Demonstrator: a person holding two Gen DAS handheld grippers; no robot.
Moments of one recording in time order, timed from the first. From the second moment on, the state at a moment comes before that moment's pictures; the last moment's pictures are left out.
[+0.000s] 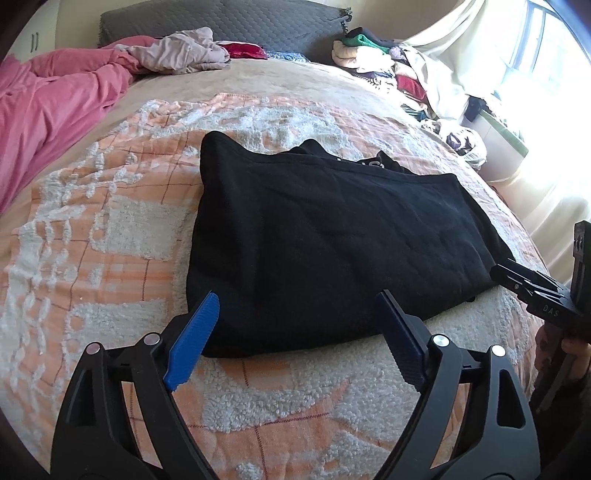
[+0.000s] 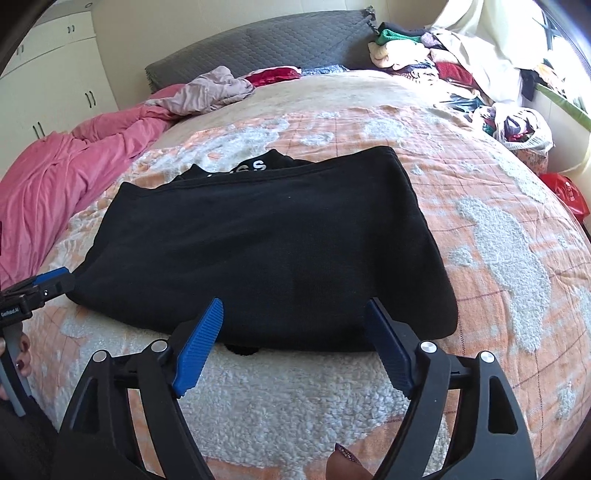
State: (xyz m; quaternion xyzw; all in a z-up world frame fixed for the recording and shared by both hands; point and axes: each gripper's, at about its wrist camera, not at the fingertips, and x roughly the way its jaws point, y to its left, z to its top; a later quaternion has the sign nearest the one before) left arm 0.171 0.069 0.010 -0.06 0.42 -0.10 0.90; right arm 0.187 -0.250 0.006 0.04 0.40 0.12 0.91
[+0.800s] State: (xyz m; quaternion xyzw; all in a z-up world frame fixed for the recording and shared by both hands) left arm 0.176 0.099 0.015 -0.06 0.42 -0.05 0.90; right arm 0.168 -0.210 0.019 -0.02 0.35 0.15 0.92
